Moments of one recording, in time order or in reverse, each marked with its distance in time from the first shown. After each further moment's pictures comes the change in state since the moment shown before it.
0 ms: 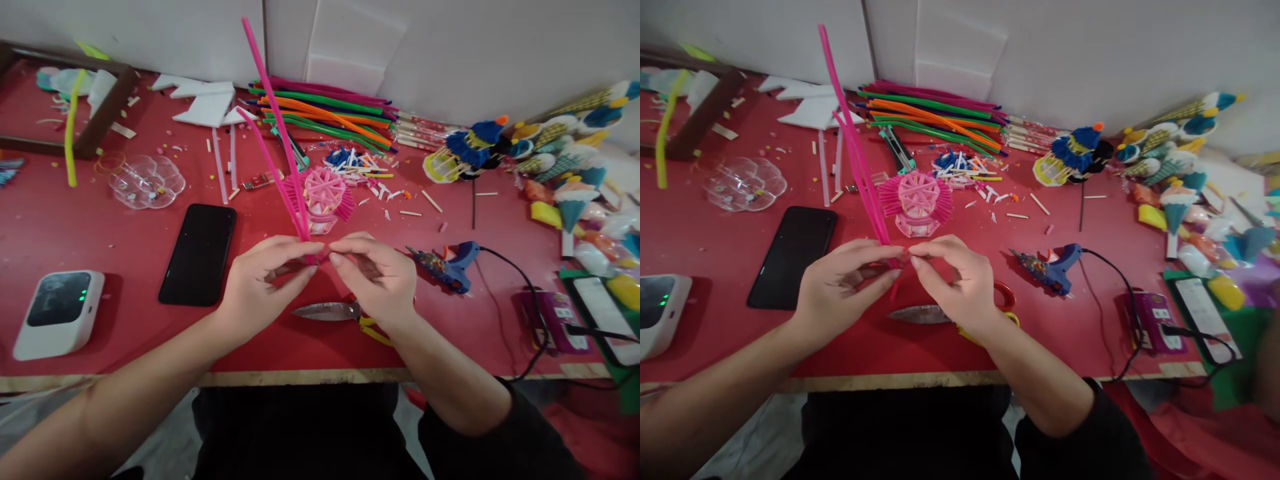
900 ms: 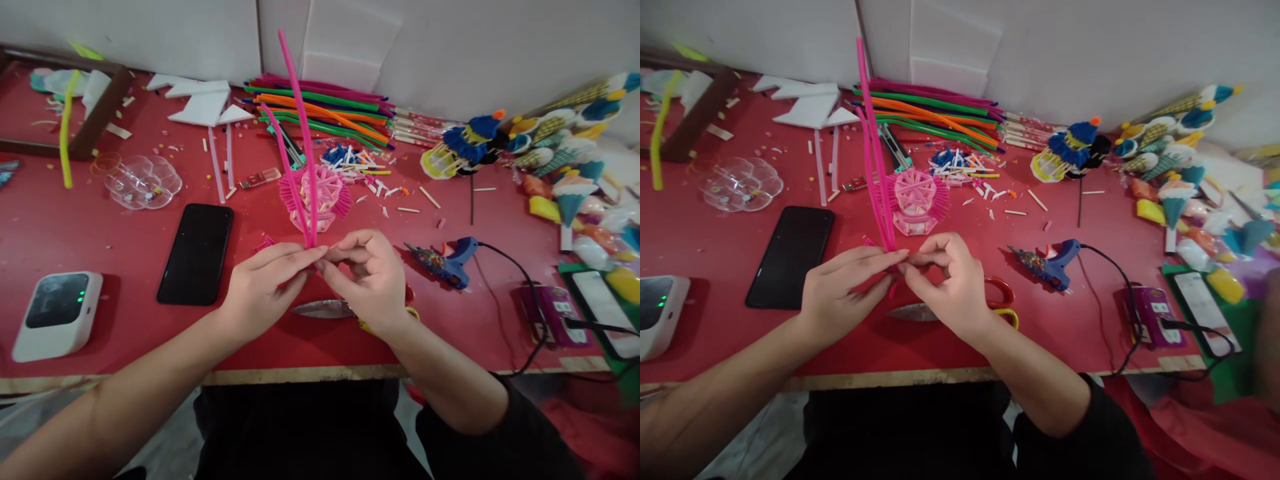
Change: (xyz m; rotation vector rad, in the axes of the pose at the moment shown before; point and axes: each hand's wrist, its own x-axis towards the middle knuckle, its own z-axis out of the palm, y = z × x) left_hand 0.000 -0.003 -0.002 0.440 -0.015 0.373; right_hand -0.011 0.002 0.010 0.057 0.023 0.208
